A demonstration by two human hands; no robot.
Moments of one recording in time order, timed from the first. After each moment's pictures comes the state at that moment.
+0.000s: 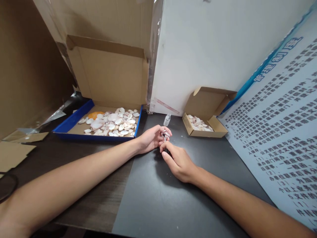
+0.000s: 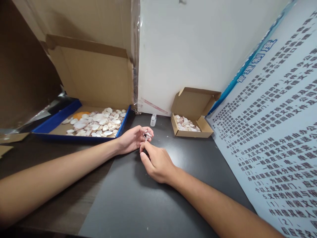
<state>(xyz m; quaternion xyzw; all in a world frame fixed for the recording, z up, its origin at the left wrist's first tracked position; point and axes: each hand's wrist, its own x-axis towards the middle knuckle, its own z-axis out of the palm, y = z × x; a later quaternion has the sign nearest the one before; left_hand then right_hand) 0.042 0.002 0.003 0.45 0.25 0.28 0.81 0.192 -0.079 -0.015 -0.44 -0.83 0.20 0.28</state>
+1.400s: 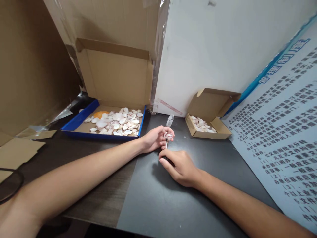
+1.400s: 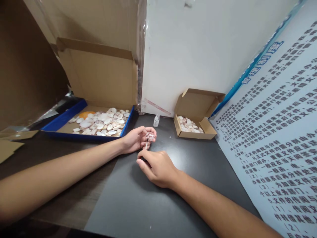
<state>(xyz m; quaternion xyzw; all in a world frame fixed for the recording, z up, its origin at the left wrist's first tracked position) 0.041 0.007 -0.009 0.44 0.21 0.27 0.83 0.188 -0.084 -0.015 -0.39 -0.87 0.15 0.24</state>
